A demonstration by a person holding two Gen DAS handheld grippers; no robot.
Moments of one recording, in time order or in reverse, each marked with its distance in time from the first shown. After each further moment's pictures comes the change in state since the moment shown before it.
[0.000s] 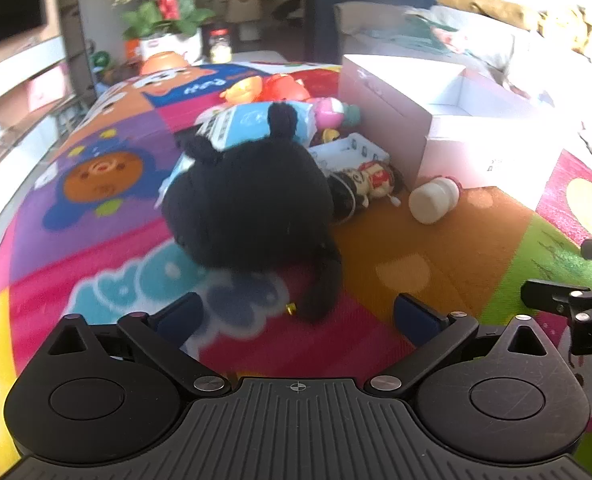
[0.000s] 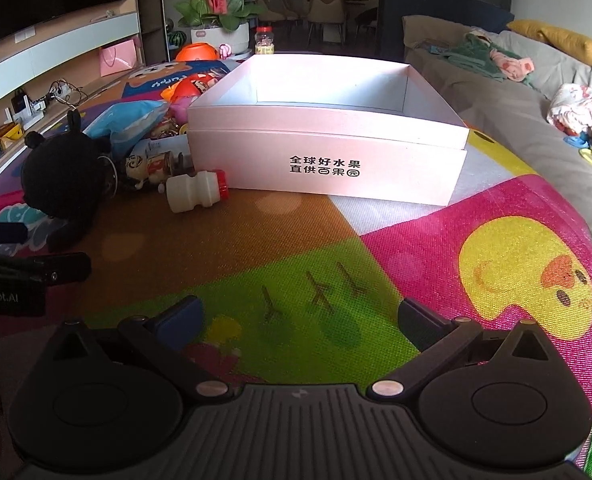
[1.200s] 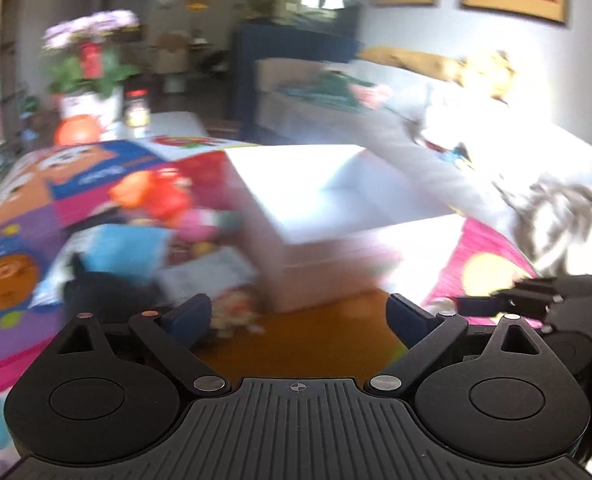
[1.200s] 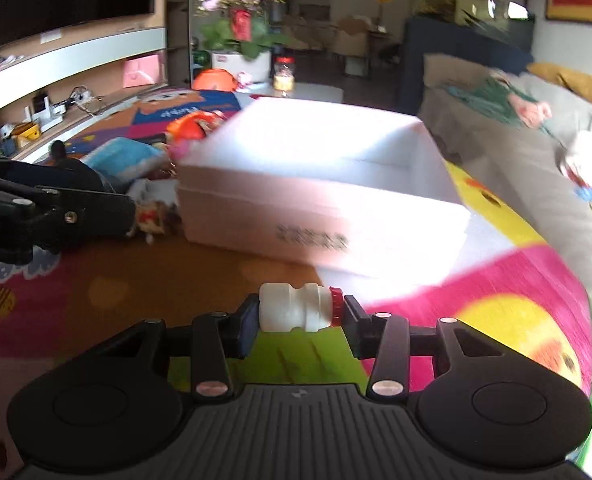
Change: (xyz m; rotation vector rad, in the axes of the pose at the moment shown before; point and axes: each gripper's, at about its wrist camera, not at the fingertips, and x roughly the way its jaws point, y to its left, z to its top) left arm -0.012 -0.058 0.048 0.065 -0.162 -0.255; right arm -0.004 -0.019 0.026 -0.082 -0.089 0.035
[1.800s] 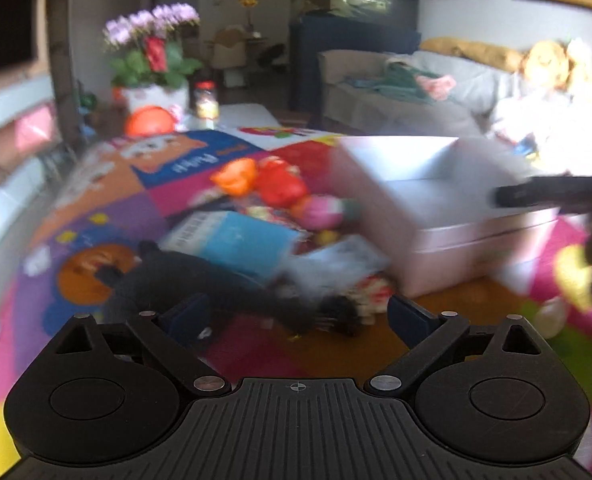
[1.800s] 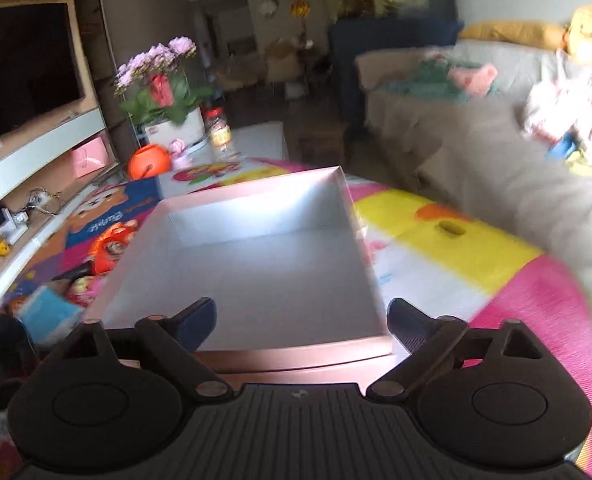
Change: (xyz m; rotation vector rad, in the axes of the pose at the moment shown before) left arm -0.014 0.072 -0.001 -0.066 0.031 0.170; right arm 0.047 -0.073 0.062 0.306 -0.105 -0.022
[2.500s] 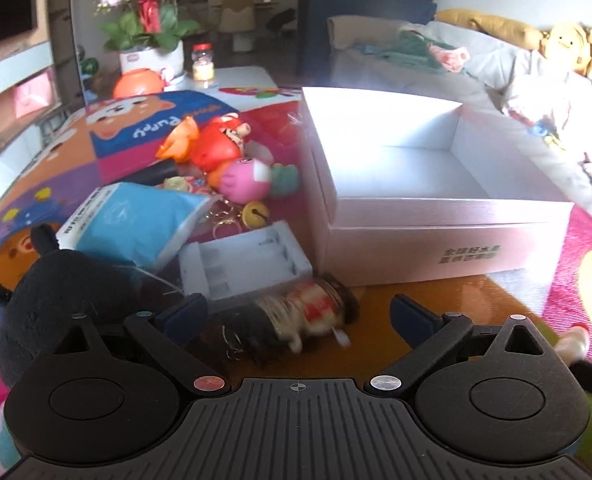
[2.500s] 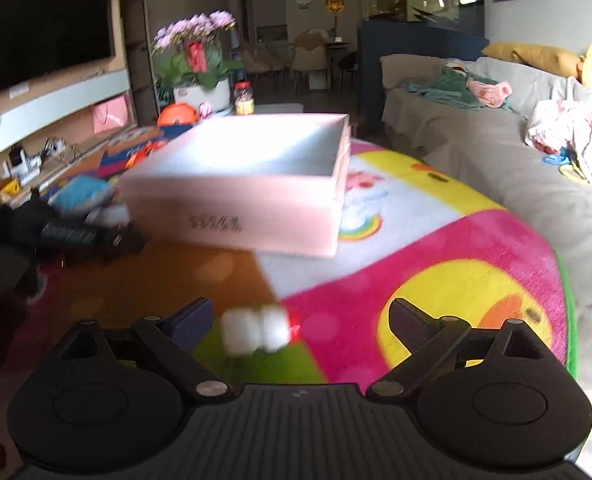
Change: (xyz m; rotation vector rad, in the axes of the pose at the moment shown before) left arm 0.073 -0.037 0.010 -0.017 0.102 0.070; right arm -0.072 0.010 -0.086 -0.173 0.028 -0.003
